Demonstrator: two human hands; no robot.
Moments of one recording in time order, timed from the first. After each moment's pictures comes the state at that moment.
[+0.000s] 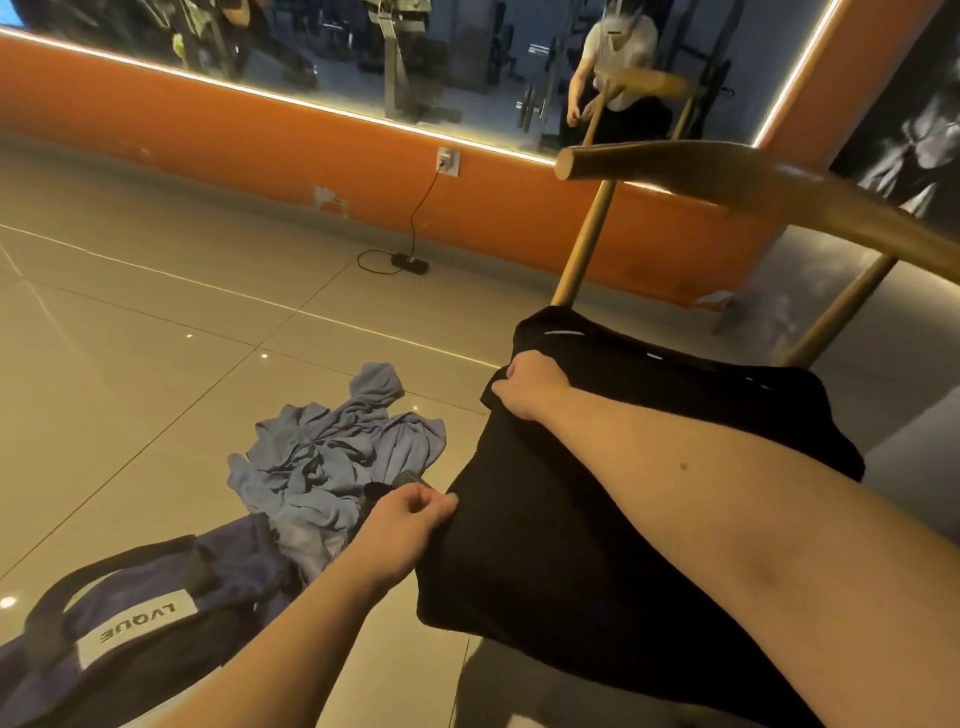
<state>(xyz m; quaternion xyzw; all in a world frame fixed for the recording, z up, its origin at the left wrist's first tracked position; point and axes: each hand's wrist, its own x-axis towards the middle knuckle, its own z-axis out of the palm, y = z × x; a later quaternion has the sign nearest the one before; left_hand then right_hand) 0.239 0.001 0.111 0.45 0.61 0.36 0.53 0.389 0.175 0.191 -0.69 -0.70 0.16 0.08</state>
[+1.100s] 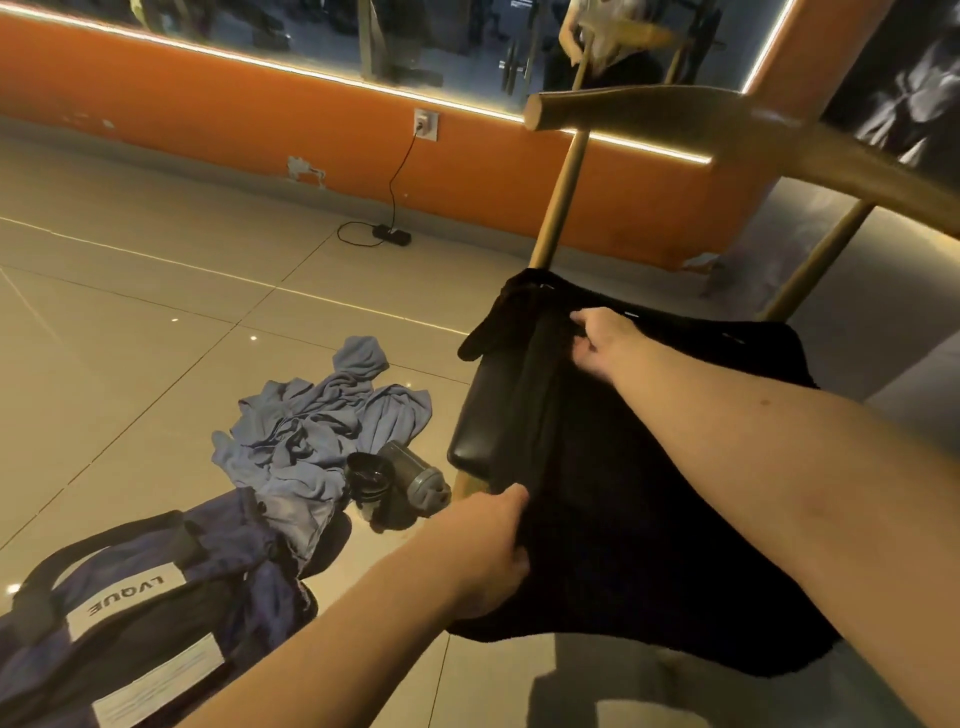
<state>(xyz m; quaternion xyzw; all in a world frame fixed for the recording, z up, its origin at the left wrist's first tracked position) 0.322 -0.042 0.179 0.77 0.54 0.07 0.33 0.485 0.175 0.221 -0.55 -0.18 0.64 0.51</state>
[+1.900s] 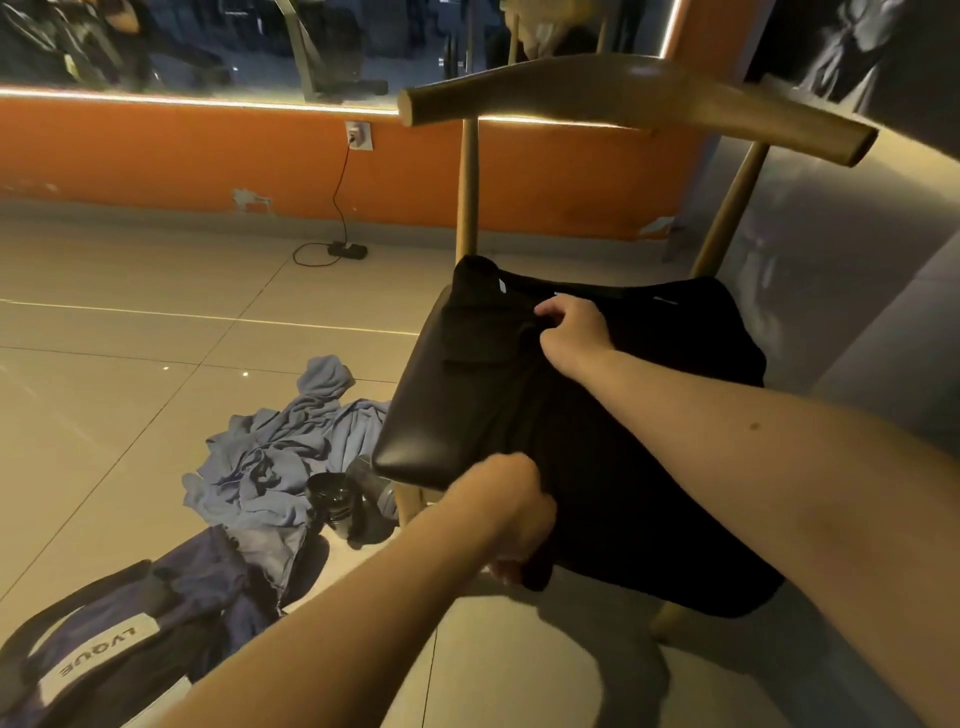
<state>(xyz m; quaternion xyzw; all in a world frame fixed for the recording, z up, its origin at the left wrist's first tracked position) 0.428 -0.009 0.200 0.71 0.59 -0.02 0.39 0.573 0.158 0.195 -0.70 -0.59 0.26 0.31</state>
